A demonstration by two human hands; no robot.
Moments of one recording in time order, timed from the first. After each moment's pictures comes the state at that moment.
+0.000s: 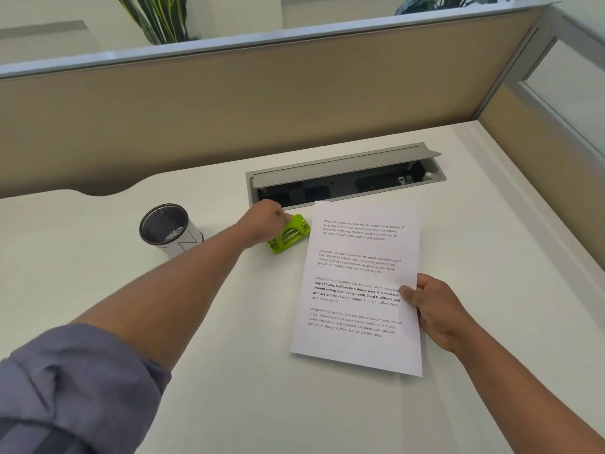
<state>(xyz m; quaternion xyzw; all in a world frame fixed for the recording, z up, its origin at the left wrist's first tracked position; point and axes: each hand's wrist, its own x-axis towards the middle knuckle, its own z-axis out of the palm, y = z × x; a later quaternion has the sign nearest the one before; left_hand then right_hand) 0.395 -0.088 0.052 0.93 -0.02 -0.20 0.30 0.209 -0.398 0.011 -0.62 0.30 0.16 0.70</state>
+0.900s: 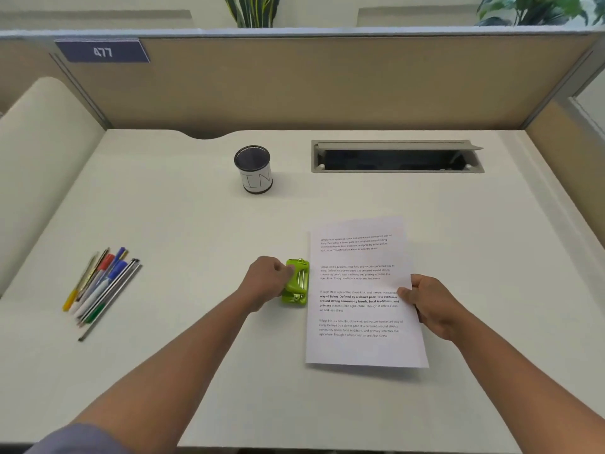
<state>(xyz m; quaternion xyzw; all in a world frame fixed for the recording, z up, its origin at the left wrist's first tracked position) 0.109 0.002 0.015 0.82 0.21 -0.18 0.50 0.103 -0.346 0.031 -0.71 0.21 0.29 0.60</state>
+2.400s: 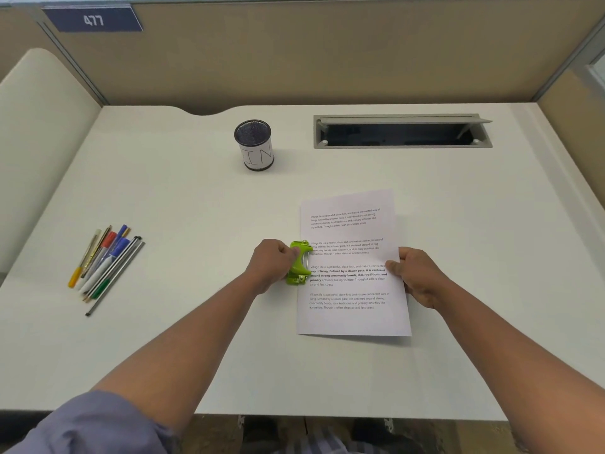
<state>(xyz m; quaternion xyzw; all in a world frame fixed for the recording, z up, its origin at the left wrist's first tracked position) 0.097 -0.011 0.010 0.82 0.24 -0.16 0.50 0.110 -0.320 0.015 -0.72 0.21 0.29 0.59</state>
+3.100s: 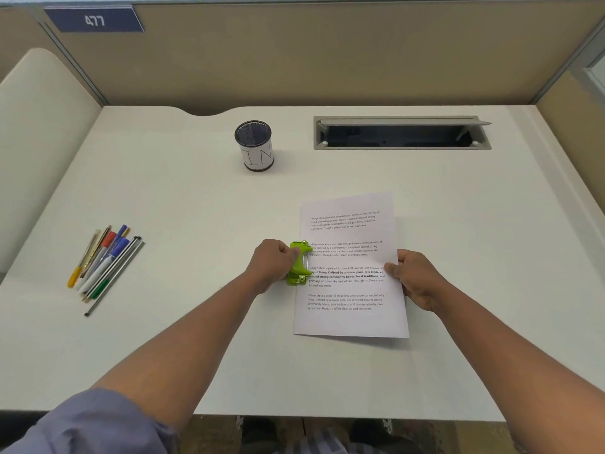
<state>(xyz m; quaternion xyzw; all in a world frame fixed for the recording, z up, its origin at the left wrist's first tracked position) 0.098 -0.011 0.011 0.81 0.24 -0.17 0.50 0.106 -0.317 0.016 -0.72 0.21 0.29 0.60</state>
